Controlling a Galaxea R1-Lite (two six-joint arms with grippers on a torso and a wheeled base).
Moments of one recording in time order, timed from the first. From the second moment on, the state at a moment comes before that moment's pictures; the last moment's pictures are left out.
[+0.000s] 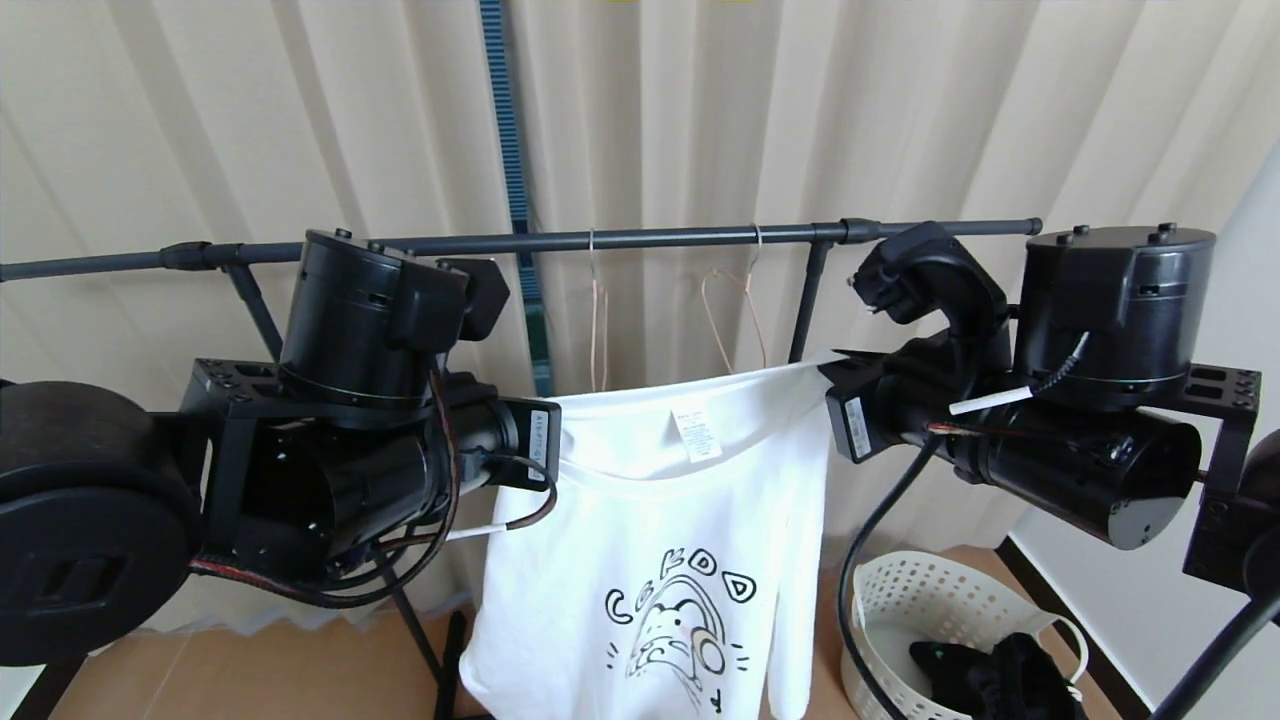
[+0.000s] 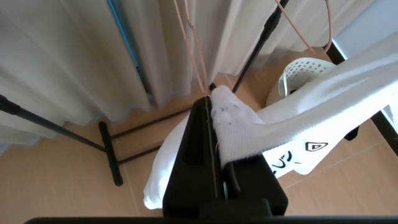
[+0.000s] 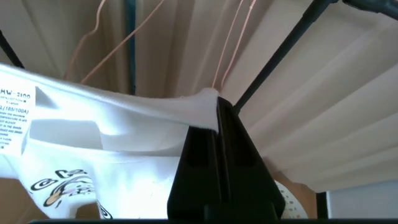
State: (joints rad) left arm -0.70 1.62 -1.02 -0.11 0.37 -0.22; right arm 0.65 1.63 -0.93 -0.42 -0.37 -0.13
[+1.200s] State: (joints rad) left arm -0.68 1.84 -1.50 -0.10 0.25 -0.16; right arm 0.88 1.41 -0.92 0.03 -0.27 -0.17
